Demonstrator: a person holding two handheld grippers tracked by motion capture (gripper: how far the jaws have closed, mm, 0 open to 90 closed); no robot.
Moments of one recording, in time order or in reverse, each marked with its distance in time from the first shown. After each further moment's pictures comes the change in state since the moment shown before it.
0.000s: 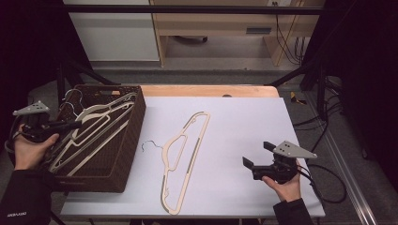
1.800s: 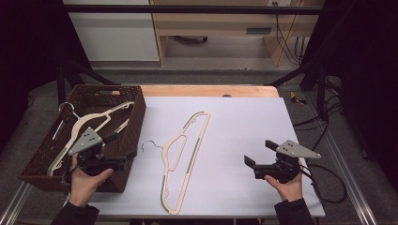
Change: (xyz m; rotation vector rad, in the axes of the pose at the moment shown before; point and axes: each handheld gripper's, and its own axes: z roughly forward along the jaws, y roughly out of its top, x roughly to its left) left arm -0.183 -0.013 0.037 -0.209 -0.053 0.105; right arm -0.002 0.003 -0.004 -0.034 -0.002 0.017
